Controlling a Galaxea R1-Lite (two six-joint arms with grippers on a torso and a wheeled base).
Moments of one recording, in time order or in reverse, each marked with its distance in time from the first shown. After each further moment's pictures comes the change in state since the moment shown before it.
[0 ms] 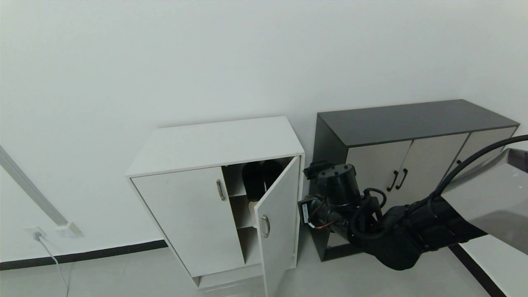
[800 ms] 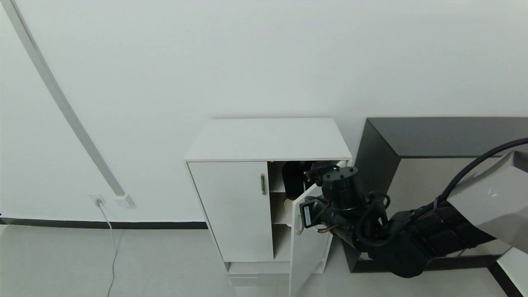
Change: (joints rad) left arm 0.000 0.000 0.000 0.000 0.000 0.000; right arm 0.006 -0.025 0.061 -0.072 0.016 -0.020
